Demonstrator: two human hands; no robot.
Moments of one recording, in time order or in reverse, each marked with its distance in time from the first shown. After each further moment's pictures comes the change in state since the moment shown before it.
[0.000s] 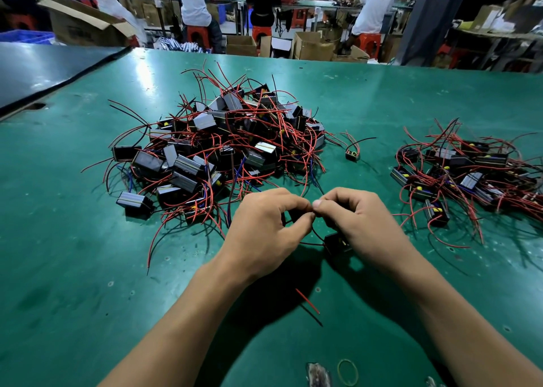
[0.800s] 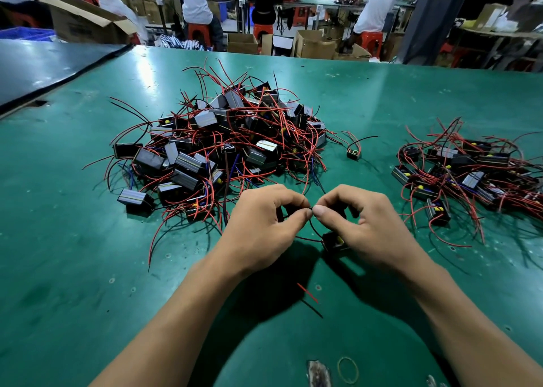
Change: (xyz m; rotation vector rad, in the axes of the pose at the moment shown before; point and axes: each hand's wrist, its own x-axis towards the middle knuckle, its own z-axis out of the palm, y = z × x) left_hand 0.000 -0.006 -0.005 -0.060 -0.050 -0.057; right_hand -0.006 0.003 -0.009 -0.254 -0.015 -0.320
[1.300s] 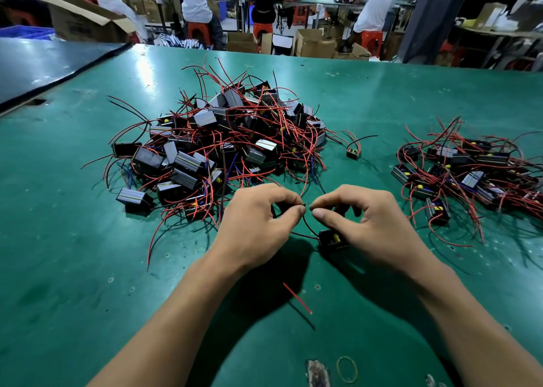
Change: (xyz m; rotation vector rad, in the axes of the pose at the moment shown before) left_hand 0.001 -0.006 0.001 0.027 0.044 -0.084; right_hand 0.001 0.007 -0.004 -0.012 0.004 -0.035
